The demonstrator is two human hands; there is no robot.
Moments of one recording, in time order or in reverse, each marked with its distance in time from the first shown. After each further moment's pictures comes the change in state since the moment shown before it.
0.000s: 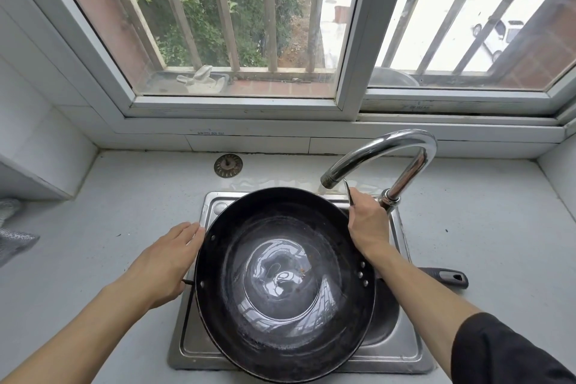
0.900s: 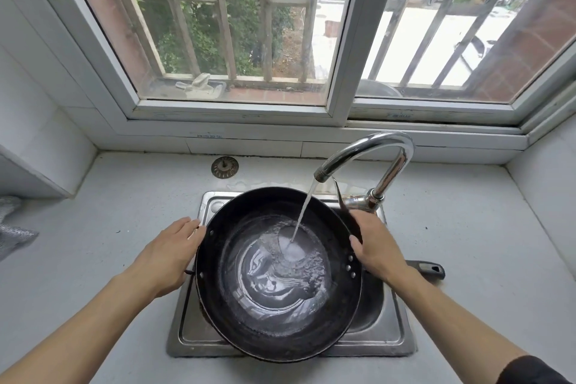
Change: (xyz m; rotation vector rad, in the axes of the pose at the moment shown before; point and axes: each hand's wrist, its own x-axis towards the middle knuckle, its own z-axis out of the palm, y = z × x) left_hand -0.005 -0.006 0.018 0.002 0.104 -0.003; right_hand -0.056 0.019 -0.063 0.099 -0.322 -0.091
